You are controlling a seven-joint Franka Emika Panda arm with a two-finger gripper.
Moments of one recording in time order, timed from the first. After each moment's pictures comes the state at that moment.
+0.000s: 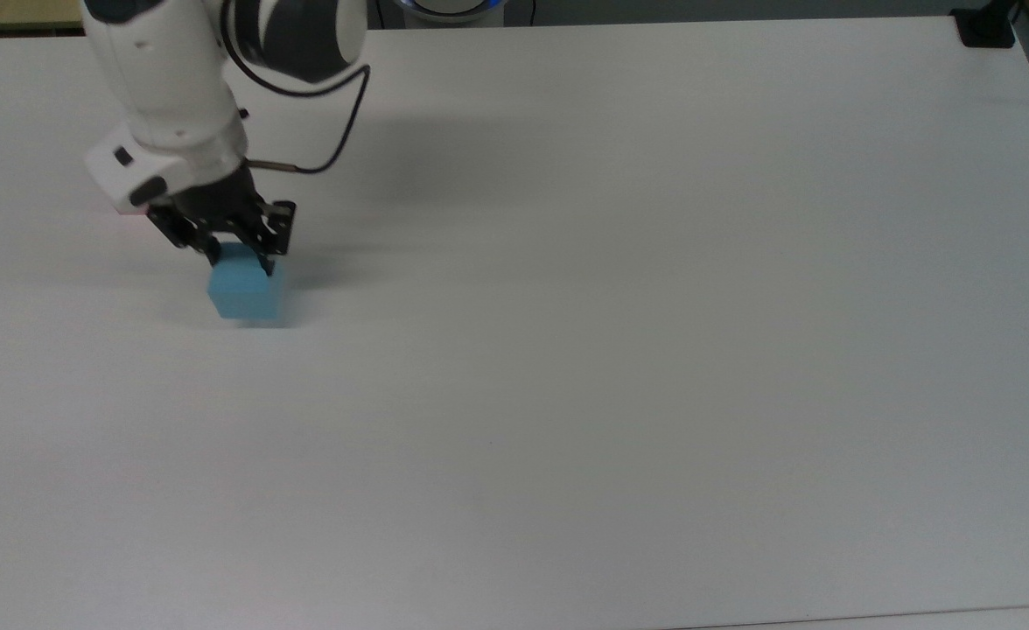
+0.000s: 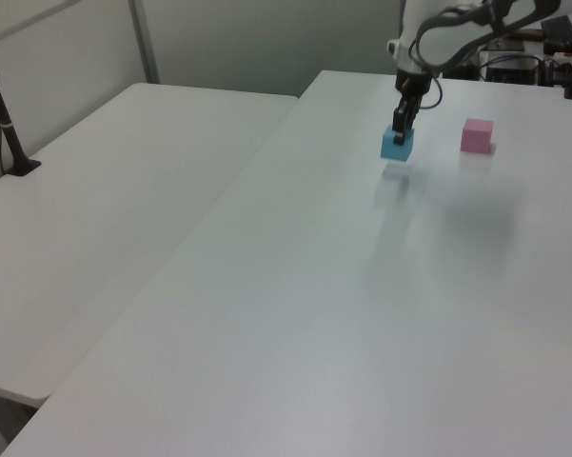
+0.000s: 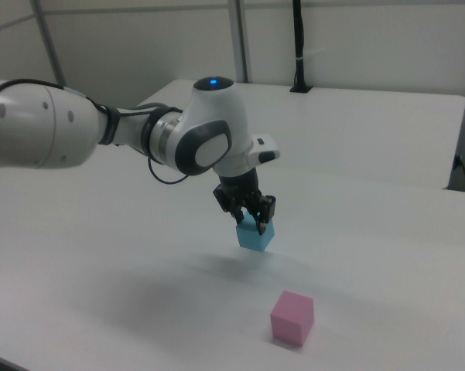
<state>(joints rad) -0.24 0.33 -0.03 -1.76 0.00 2.23 -0.23</state>
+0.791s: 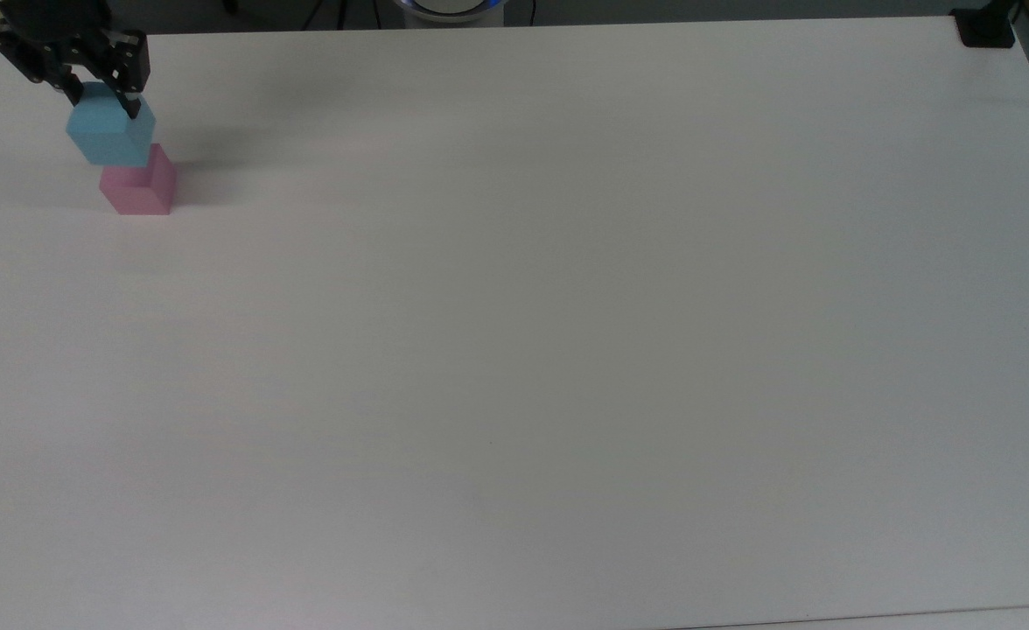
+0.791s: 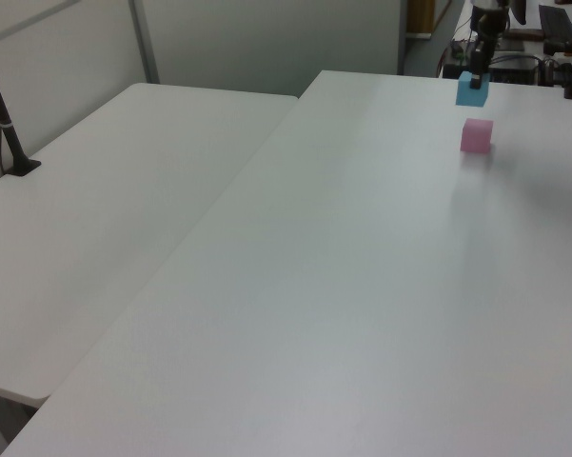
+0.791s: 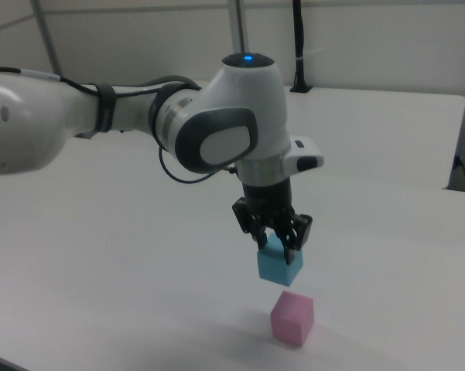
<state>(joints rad) -0.47 0.12 -0.07 -1.82 0.00 1.99 -0.47</state>
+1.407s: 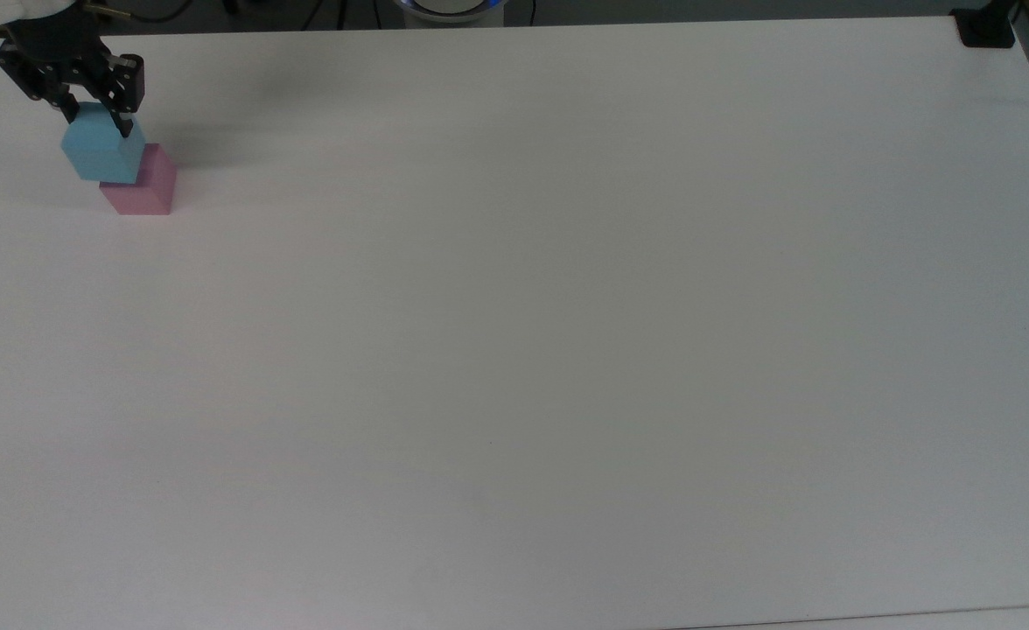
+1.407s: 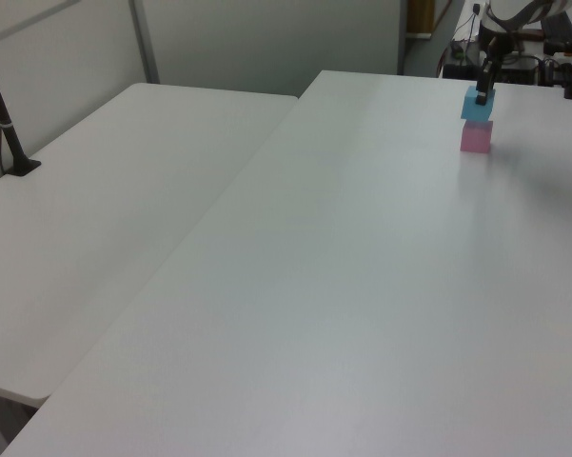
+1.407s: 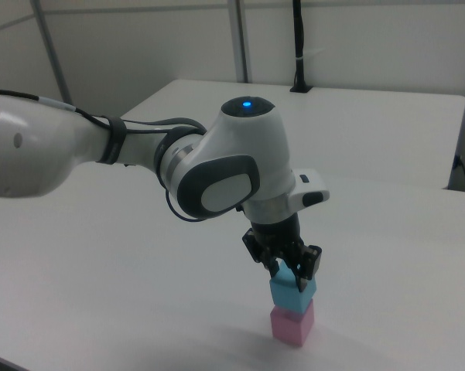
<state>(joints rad) -0.47 0.11 -0.11 -1.97 0.00 2.22 -0.51</state>
